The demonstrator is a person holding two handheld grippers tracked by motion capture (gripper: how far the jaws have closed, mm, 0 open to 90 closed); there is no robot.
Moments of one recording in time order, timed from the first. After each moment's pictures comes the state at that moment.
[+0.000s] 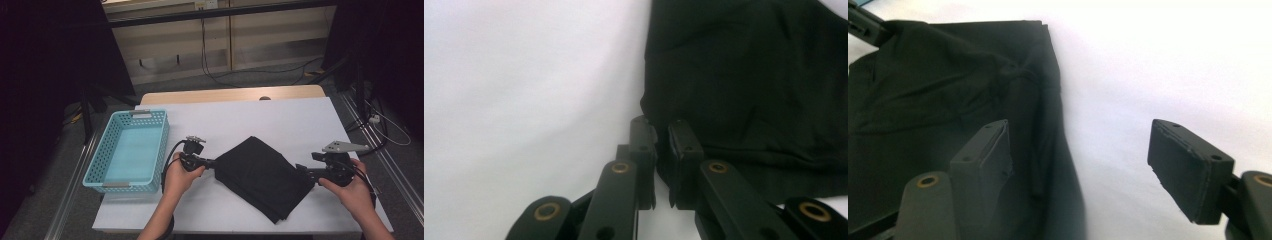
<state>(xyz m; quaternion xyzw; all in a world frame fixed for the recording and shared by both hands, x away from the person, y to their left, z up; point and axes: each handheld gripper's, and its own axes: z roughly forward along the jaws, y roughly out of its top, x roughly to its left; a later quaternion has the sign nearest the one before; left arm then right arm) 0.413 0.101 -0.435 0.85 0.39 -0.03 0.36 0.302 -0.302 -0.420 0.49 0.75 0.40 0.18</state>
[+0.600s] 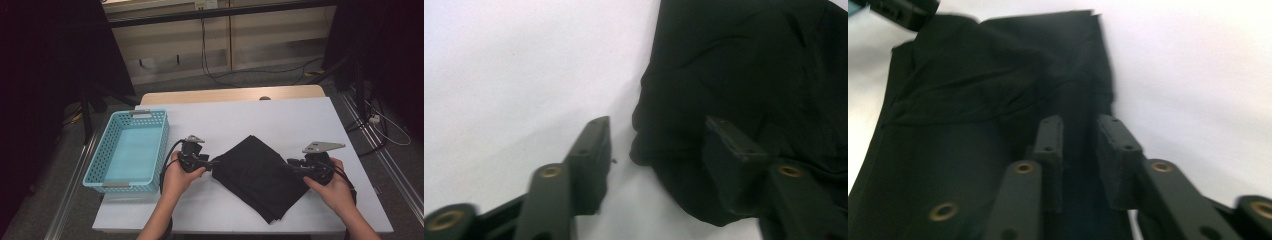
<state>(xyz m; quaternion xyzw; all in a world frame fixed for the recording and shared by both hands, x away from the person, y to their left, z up) 0.407 0.103 -0.432 0.85 0.38 0.01 0.37 0.315 -0.263 -0.428 0.45 0.79 0.40 0.14</state>
